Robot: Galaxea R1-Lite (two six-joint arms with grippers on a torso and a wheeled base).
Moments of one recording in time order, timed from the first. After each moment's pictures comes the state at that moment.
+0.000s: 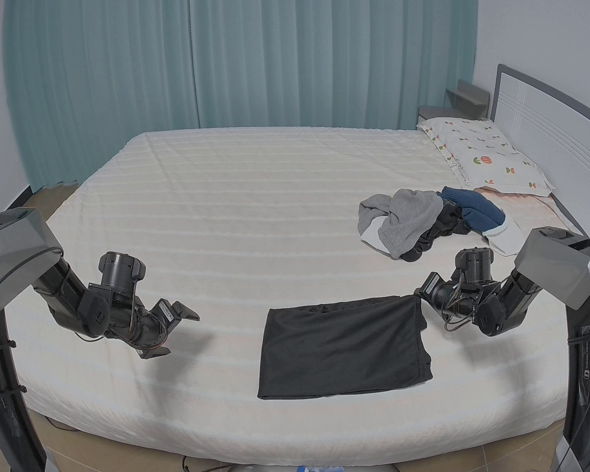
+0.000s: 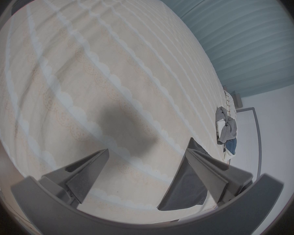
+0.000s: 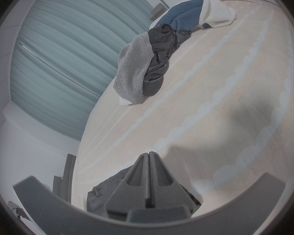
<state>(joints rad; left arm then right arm) -0.09 2.14 -0.84 -0.37 -0.27 -0.87 0.14 2.45 -1.06 -0.87 0.16 0.83</state>
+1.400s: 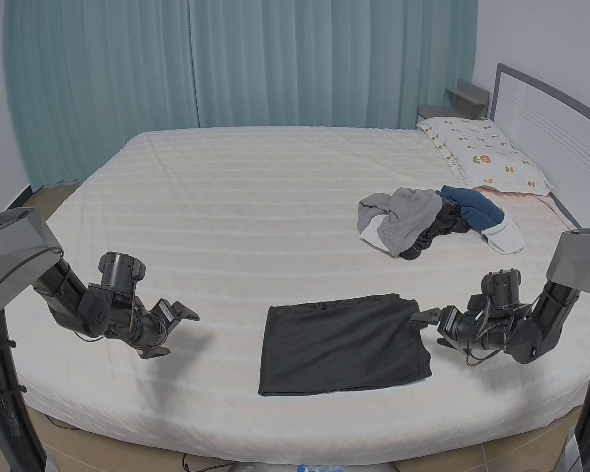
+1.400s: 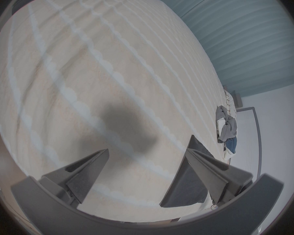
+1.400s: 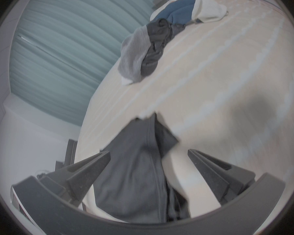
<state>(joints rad) -0.09 2.14 -0.84 -0.37 -0.27 -0.87 0.15 2.22 -0.63 -0.93 0.31 0.73</state>
